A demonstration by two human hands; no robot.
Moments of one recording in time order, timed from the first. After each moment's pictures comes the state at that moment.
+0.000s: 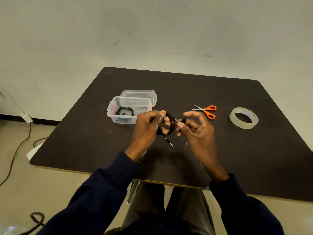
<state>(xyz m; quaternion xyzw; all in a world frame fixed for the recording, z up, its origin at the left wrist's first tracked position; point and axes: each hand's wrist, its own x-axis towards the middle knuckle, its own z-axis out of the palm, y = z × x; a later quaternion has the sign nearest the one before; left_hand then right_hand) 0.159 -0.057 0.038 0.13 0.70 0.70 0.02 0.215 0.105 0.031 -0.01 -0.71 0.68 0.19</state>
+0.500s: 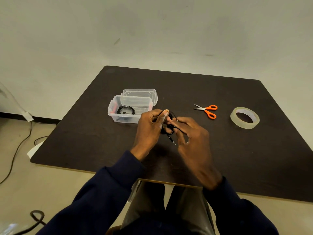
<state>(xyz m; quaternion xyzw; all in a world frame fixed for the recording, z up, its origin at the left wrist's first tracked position) 0.156 -0.052 0.030 0.15 0.72 0.67 -0.01 0.225 0.085 0.033 0.09 -0.89 0.33 0.32</state>
